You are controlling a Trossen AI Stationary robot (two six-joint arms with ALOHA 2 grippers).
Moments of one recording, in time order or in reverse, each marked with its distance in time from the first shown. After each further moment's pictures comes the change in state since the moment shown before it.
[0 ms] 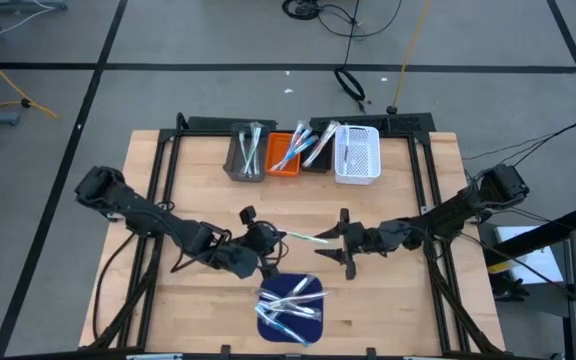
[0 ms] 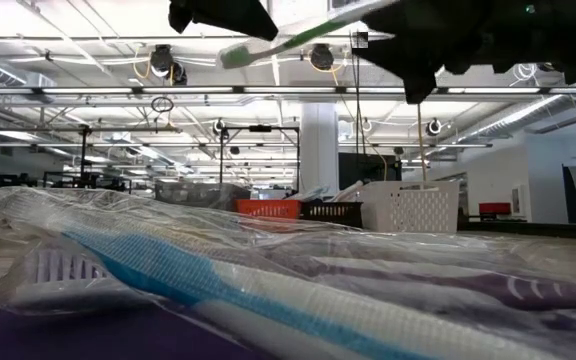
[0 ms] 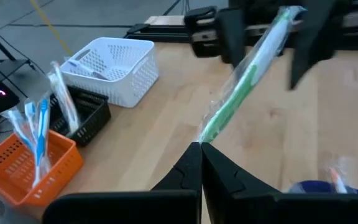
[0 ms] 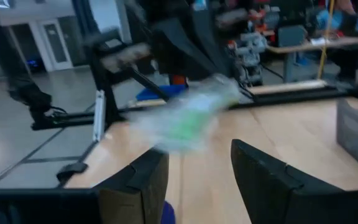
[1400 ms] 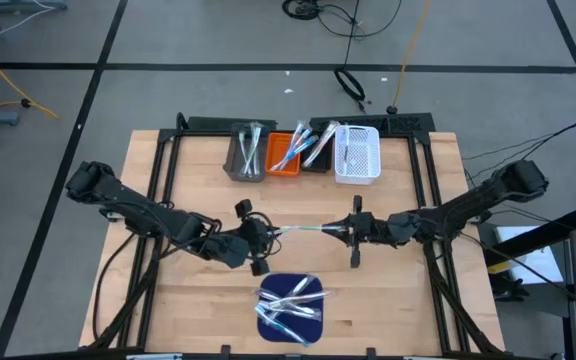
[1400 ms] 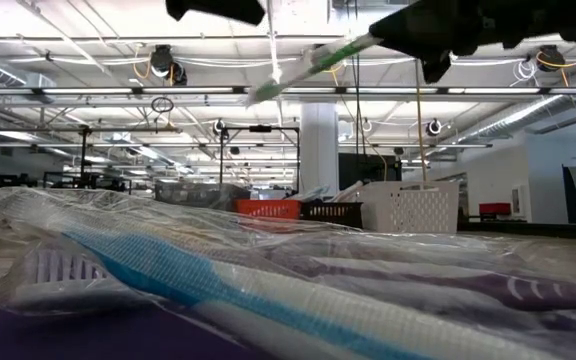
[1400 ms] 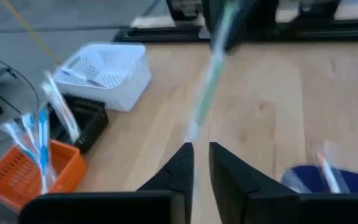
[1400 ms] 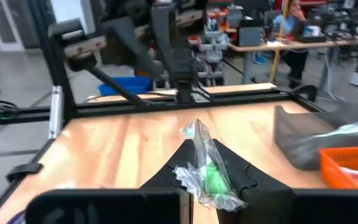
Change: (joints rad) left arm 0.028 -0.095 0.001 -0.084 0.096 0.074; right arm -0.001 -0.232 0.025 -0.308 0.134 -0.058
